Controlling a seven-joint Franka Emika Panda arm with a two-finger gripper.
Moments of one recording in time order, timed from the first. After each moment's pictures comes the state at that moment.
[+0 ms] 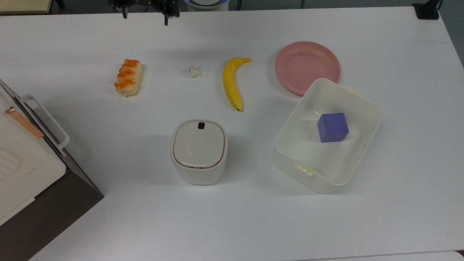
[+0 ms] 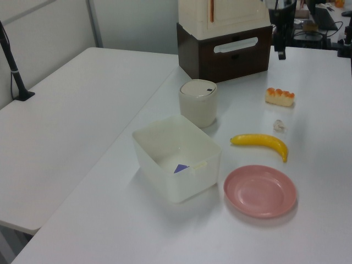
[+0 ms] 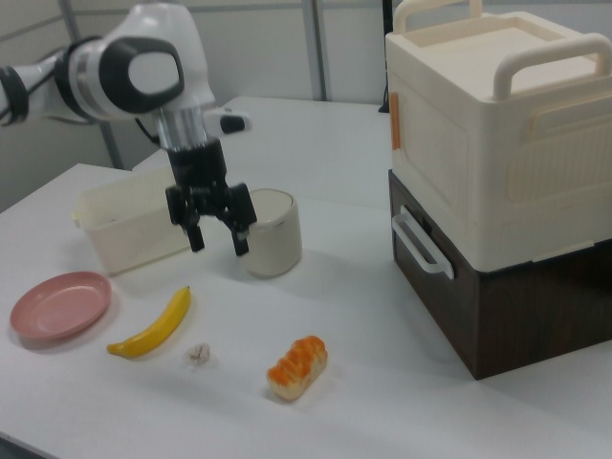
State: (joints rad) arm -0.09 -0.03 -0.01 -1.83 -0.22 1.64 -0.03
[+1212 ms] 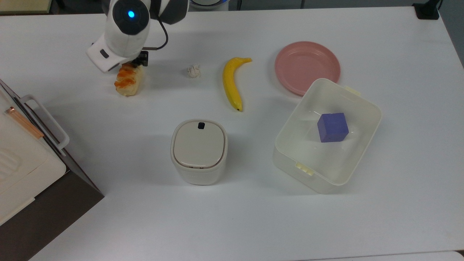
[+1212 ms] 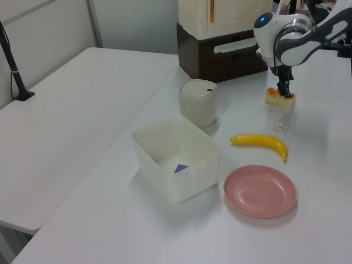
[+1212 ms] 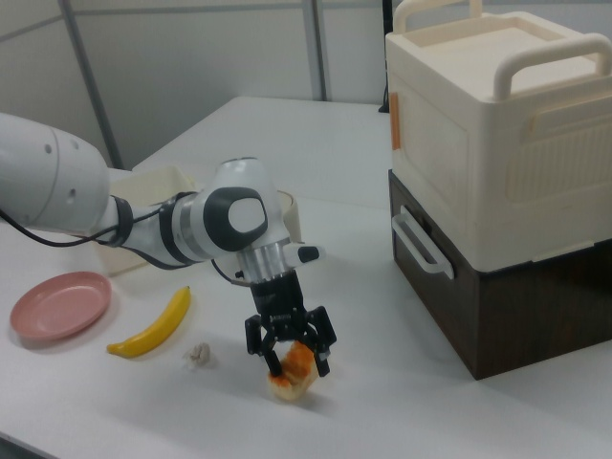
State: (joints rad) arm -0.23 0.22 -0.02 -2.05 -0.52 1.99 -0.02
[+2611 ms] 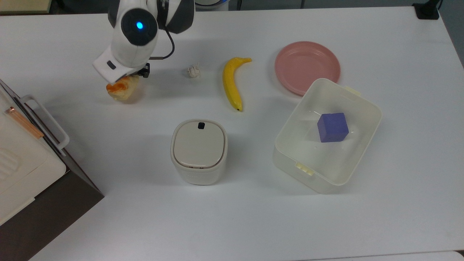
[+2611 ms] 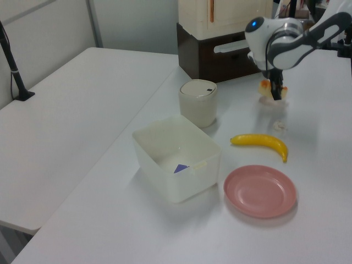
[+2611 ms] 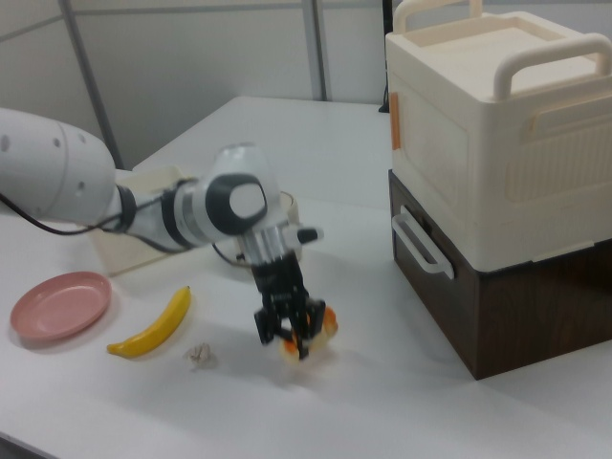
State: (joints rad) arm -0.22 0.27 0.01 -1.96 -0.50 2.00 -0.03
